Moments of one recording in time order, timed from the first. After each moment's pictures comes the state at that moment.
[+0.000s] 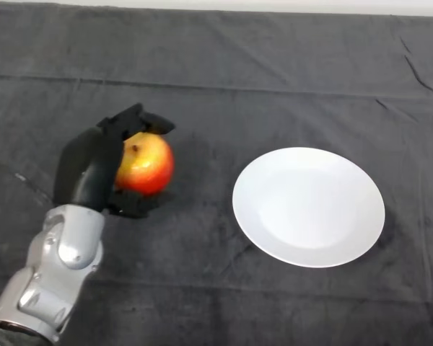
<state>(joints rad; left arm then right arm) -0.42 0.32 -0.32 0.32 0.38 -0.16 0.33 -0.56 -0.41 -1.05 1.20 1.02 -0.07 0.41</state>
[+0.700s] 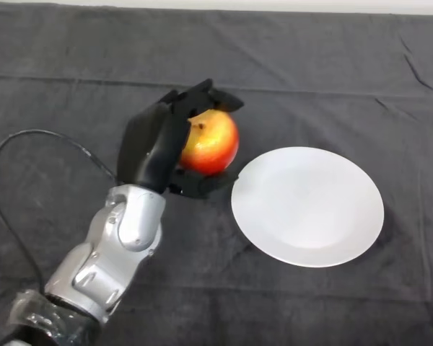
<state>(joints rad) -0.58 0.24 -0.50 0.41 0.37 -0.18 0.41 -0.56 -0.41 -1.05 1.20 1.02 -0.07 0.41</state>
